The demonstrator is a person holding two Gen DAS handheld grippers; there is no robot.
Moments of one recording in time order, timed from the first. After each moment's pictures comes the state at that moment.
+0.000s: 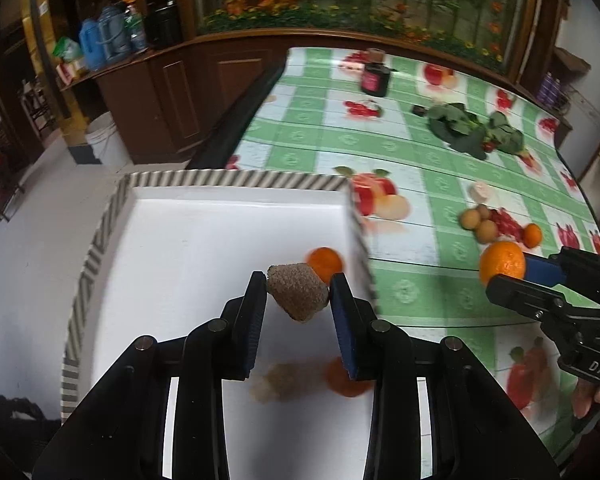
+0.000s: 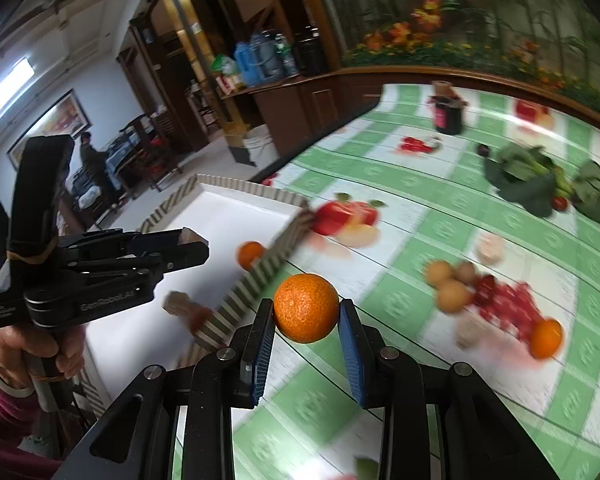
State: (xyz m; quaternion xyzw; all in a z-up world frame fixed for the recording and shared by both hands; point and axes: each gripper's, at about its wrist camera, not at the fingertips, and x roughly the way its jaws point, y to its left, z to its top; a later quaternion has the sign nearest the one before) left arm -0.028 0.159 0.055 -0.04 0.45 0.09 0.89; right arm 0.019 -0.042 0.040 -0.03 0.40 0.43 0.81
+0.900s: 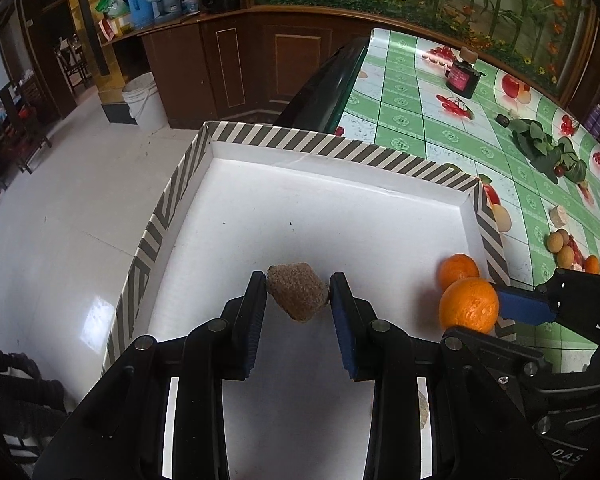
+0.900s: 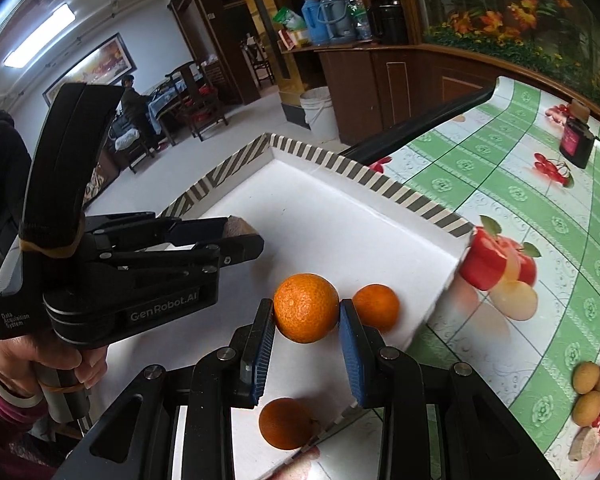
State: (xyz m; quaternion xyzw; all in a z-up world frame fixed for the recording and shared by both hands) left arm -0.024 0.240 0.020 -0.09 0.47 0.16 0.87; right arm 0.015 0.092 0.017 -0.11 0.42 0.51 0.75
